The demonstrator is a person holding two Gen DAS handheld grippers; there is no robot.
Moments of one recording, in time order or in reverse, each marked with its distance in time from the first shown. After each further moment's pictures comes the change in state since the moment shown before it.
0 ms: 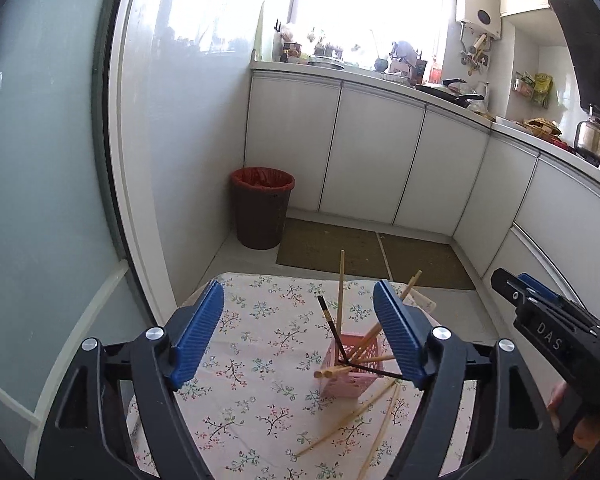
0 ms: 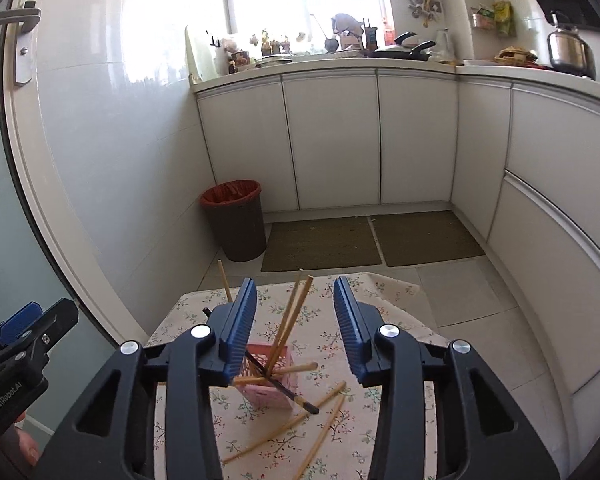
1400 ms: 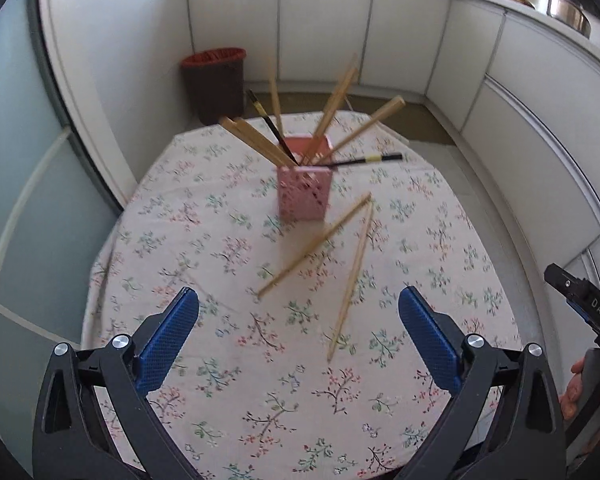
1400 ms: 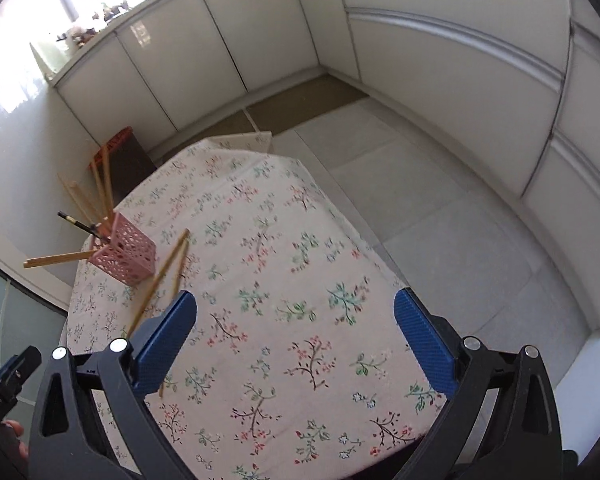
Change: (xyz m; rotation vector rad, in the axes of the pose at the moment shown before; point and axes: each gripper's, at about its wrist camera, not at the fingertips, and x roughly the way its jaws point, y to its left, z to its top) left arm 0.025 -0.064 -0.140 0.189 0.440 -0.064; right arm -0.043 -0.191 -0.179 0.441 0.335 -0.225
